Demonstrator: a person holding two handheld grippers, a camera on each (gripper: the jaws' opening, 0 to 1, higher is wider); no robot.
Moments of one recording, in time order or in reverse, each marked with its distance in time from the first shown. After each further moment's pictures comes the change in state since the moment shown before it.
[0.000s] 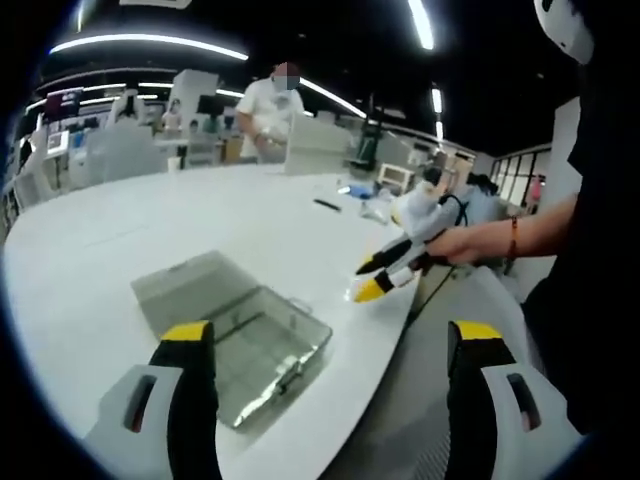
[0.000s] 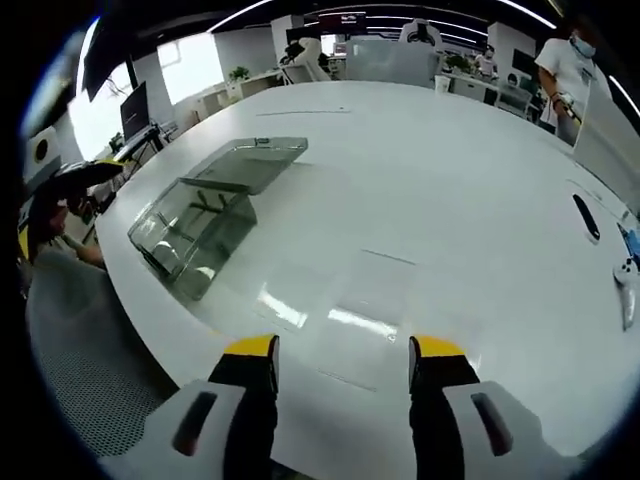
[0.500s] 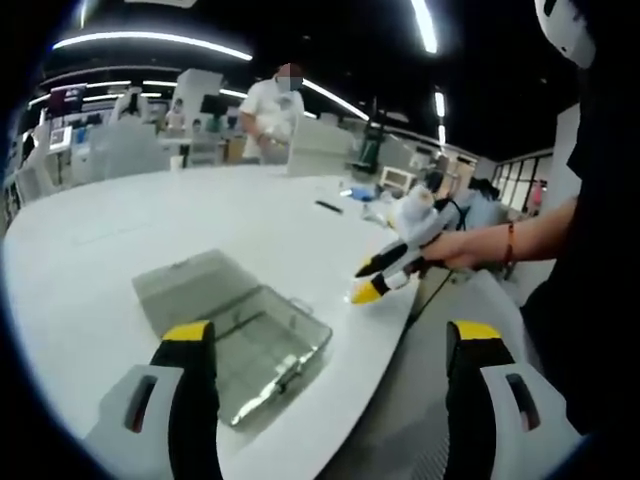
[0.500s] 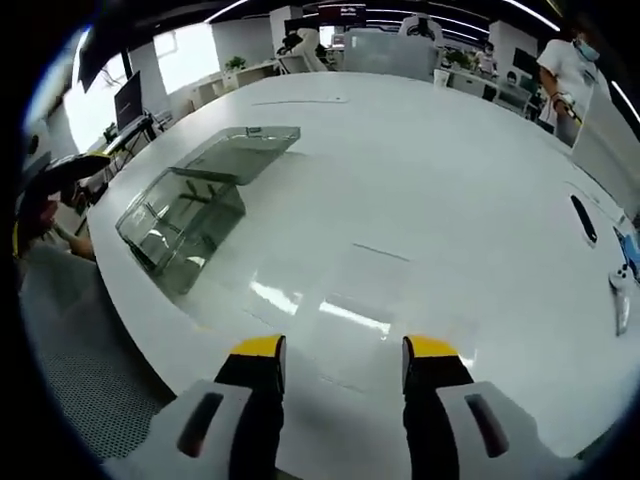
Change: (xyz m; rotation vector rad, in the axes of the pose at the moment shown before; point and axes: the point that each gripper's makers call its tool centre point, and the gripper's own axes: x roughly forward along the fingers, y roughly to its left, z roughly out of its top) left arm -0.003 0.003 -0.002 -0.024 -0.013 0.005; right arm 0.006 -0.003 -0.004 -0.049 0.053 -0.034
